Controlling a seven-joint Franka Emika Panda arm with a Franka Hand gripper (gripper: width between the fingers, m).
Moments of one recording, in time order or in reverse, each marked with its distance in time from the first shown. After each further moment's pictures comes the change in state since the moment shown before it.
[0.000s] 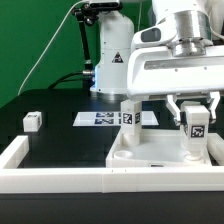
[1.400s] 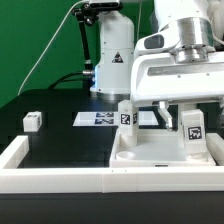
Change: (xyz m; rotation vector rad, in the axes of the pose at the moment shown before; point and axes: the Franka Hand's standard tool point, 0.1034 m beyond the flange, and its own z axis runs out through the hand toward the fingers) arm -0.007 -0.005 0.004 0.005 -0.010 -0.005
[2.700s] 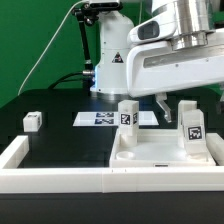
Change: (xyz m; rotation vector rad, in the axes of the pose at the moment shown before) arm 0.011 0.003 -0.016 0.107 -0.344 0.040
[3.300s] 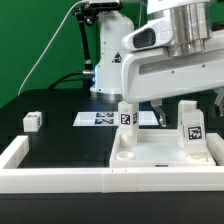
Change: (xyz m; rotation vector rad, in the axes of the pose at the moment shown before) arm -0.005 0.008 0.006 0.015 -0.157 -0.007
